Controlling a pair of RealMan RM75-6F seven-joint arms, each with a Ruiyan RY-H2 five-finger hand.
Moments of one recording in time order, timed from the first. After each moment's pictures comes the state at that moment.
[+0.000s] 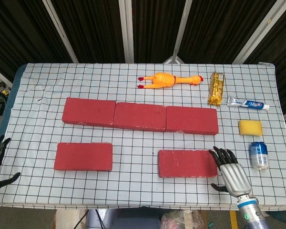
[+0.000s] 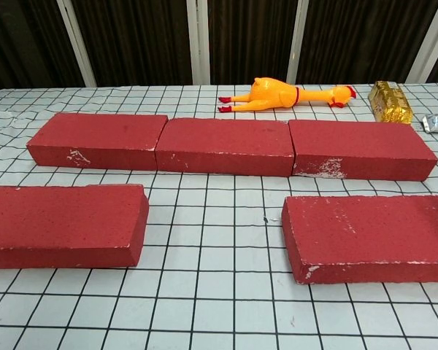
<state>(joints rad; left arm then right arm) 0.00 -1.10 -0.03 -1.74 1.49 1.55 0.18 0.17 -1.17 0.00 -1.91 -1.42 1.24 -0.37</state>
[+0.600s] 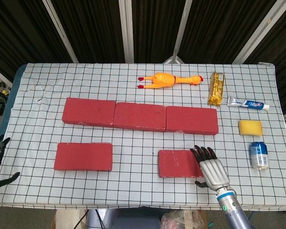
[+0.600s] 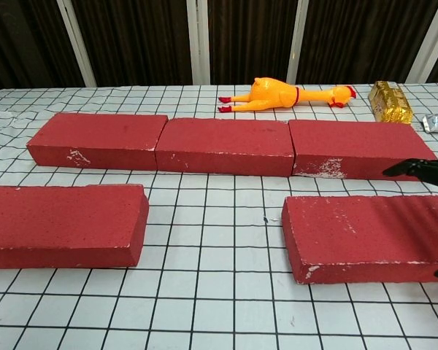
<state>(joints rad) -0.01 -1.09 -0.03 -1.74 1.48 1.54 0.17 0.28 -1.31 0.04 -1.97 -1.22 1.17 -0.63</state>
